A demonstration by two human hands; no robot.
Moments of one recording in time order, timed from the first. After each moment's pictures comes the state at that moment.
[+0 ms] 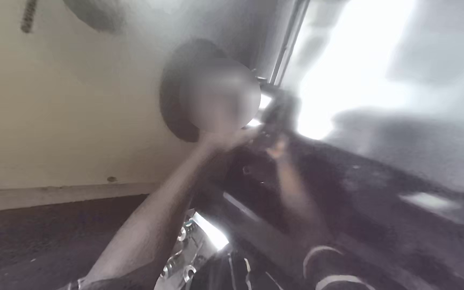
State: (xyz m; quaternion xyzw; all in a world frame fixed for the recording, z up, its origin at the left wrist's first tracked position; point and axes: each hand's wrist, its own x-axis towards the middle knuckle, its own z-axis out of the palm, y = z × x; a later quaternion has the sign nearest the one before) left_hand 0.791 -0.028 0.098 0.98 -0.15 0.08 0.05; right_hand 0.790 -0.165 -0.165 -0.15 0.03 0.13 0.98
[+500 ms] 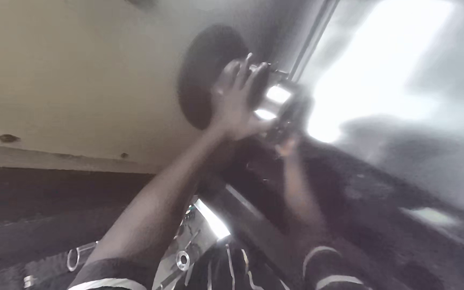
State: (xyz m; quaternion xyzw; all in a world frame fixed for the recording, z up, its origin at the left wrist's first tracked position) left_hand 0.794 -0.025 0.104 0.99 -0.14 0.03 0.05; right_hand 0.791 -0.167 -0.167 -0.15 0.05 0.14 0.98
